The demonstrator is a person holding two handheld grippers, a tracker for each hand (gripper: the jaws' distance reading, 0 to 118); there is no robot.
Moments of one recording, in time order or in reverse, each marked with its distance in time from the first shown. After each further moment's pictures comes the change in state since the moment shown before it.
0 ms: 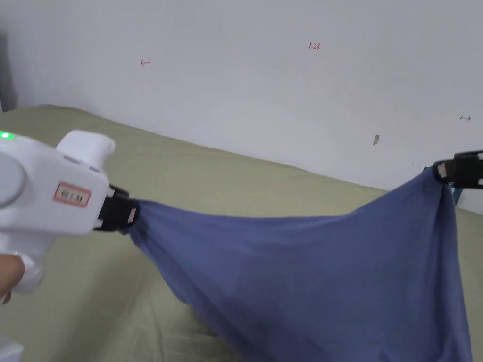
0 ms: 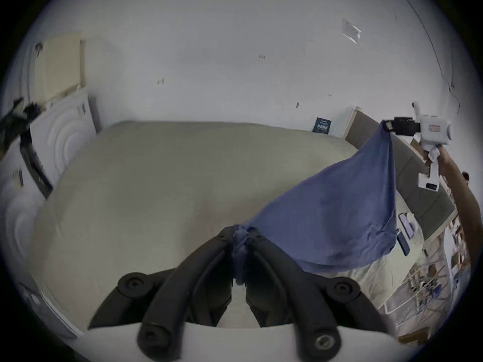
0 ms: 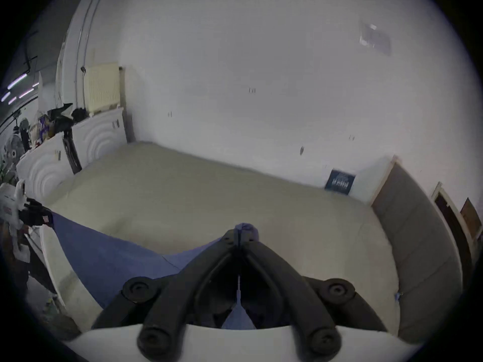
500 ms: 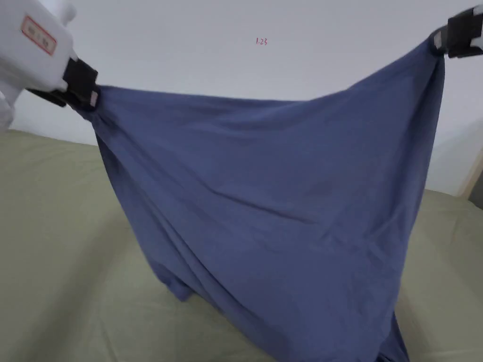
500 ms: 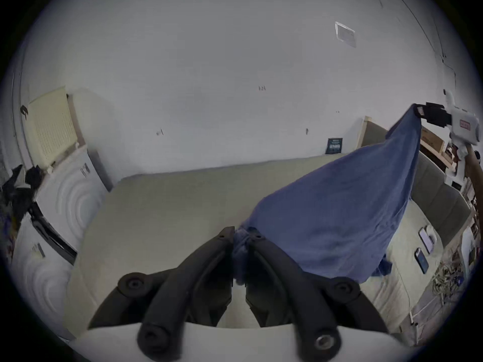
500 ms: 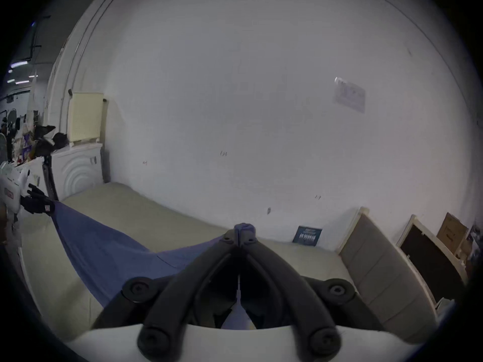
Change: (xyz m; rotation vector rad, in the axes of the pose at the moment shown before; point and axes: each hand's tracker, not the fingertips) left arm 0.002 0.177 -0.022 0.101 0.096 -0.107; right arm 0.033 0.107 0.017 0.242 -0.203 -0.008
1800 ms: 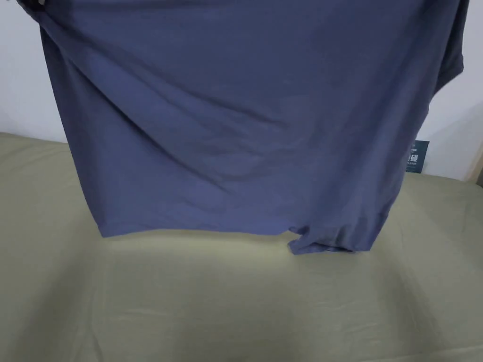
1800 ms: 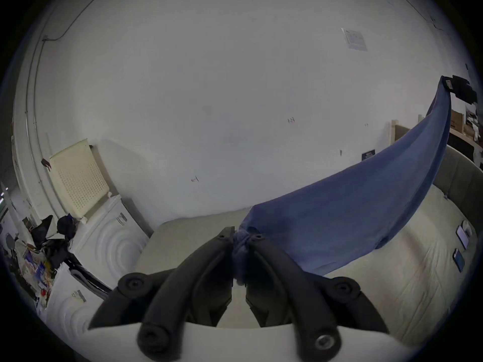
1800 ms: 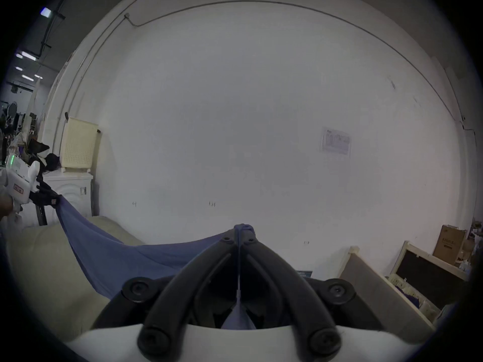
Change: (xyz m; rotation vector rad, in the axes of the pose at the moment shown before) left arm -0.044 0.072 -0.028 0.123 0.187 -0.152; right arm -0.002 0.043 0.014 0.204 -0.027 0.018
